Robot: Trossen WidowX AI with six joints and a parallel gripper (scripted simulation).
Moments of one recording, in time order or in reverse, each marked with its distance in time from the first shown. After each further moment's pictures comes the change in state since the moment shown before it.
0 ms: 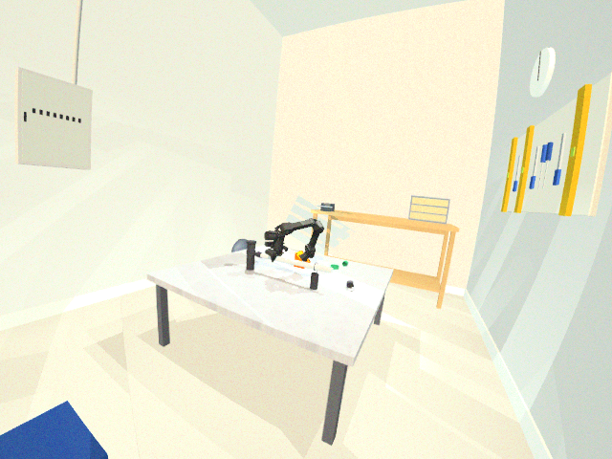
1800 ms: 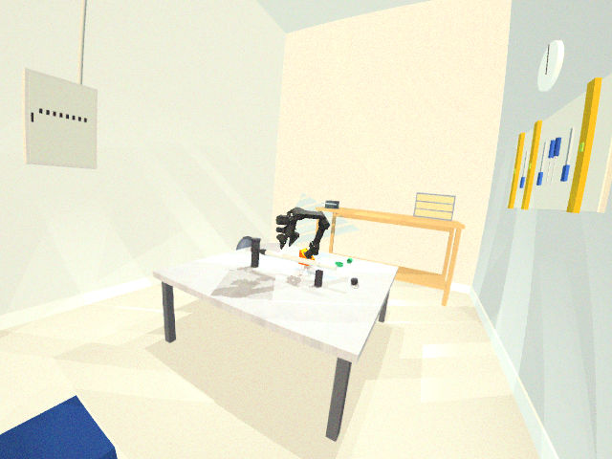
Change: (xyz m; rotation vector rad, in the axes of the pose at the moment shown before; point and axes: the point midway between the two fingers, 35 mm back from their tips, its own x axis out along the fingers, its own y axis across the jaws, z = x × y) arm -0.093 -0.004 -0.027 -0.003 0.000 0.008
